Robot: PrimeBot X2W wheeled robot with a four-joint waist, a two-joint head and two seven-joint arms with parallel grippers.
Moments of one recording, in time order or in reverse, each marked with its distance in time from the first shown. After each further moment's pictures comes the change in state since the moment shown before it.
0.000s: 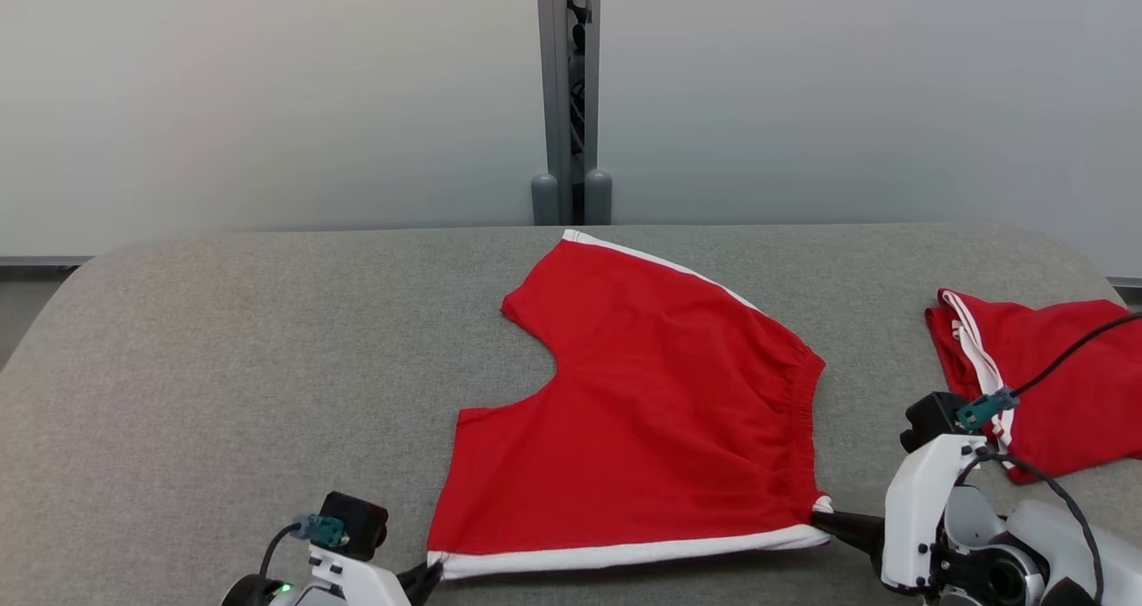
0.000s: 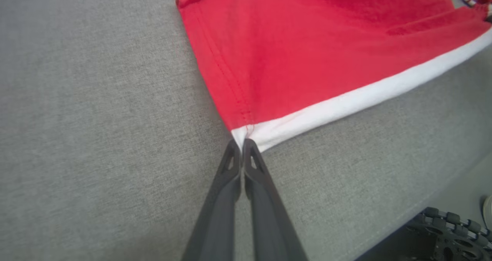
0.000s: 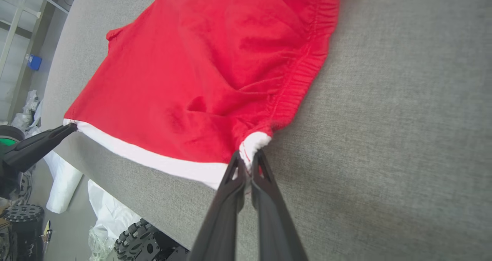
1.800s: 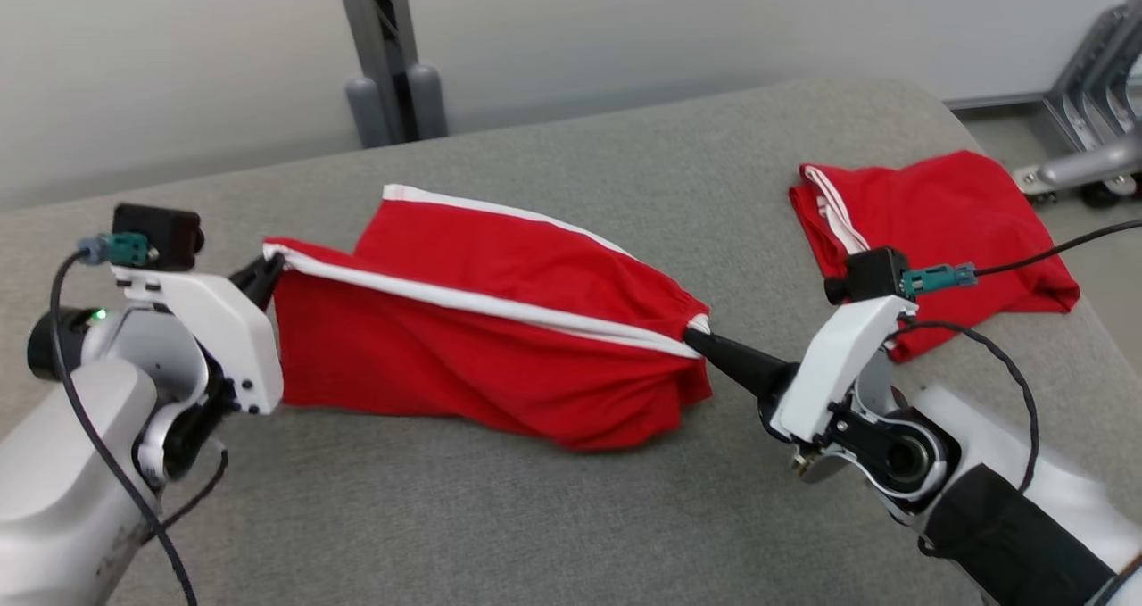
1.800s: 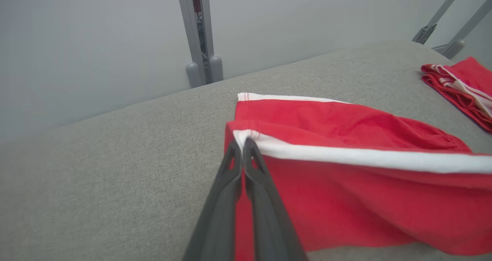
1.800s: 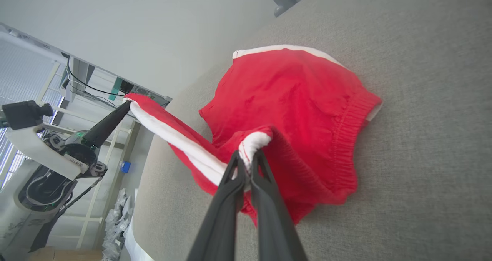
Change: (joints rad) left arm -0.333 0.160 0.195 -0.079 -0.012 0.112 0.077; right arm -0.123 0.157 -0.174 -0.116 0.074 0.000 -0.126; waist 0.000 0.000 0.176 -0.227
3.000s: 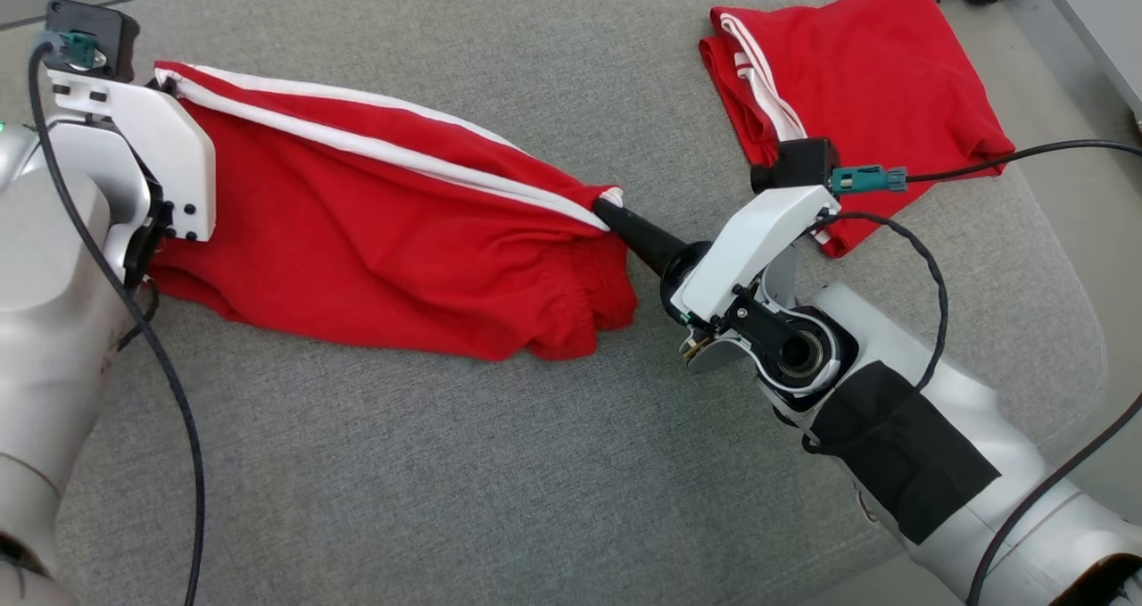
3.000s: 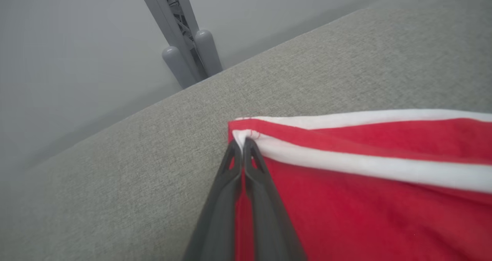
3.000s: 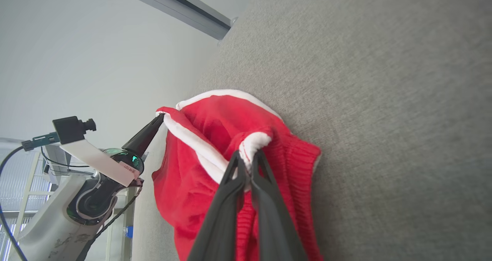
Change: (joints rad) left arm -0.490 -0.195 -0.114 0.673 0.207 -0.081 -0.092; right arm -0.204 0.277 -0.097 0.222 0.050 0.000 -0.077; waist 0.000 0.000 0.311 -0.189
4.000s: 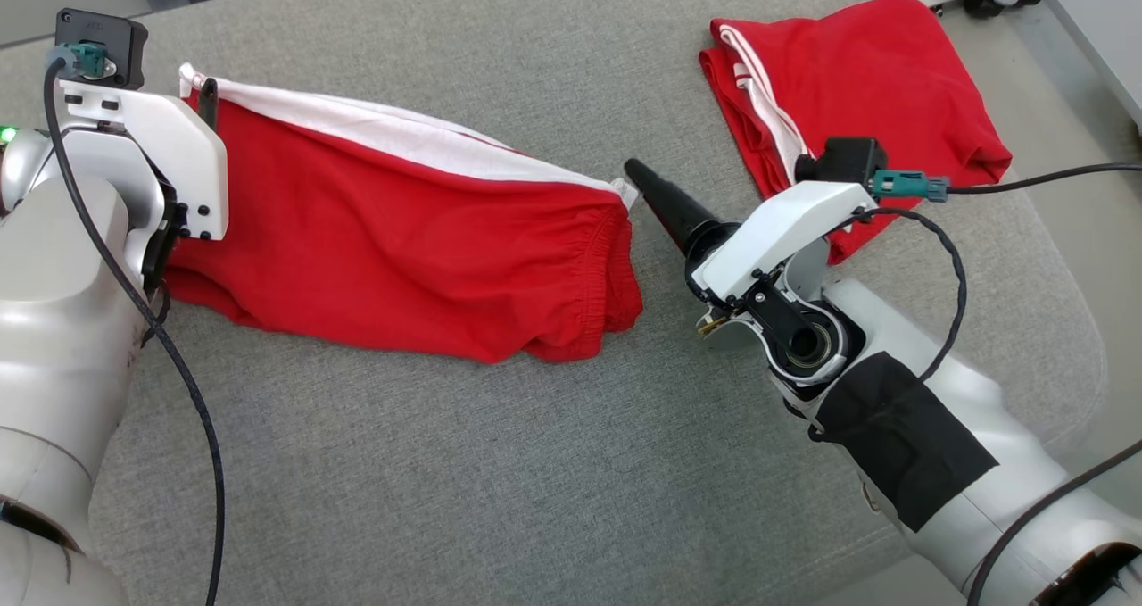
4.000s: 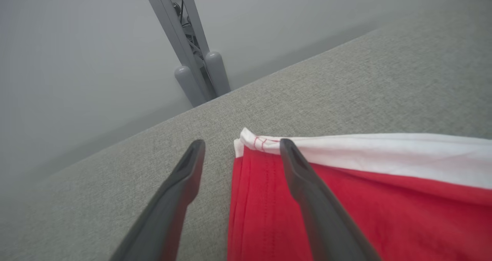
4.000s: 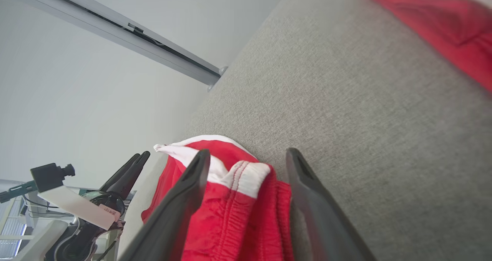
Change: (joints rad) left arm -0.033 -0.076 -0.014 0.154 -0.010 -0.012 -0.125; right arm -0.022 0.021 -0.025 0.106 -0.007 0.000 -0.123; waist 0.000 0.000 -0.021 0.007
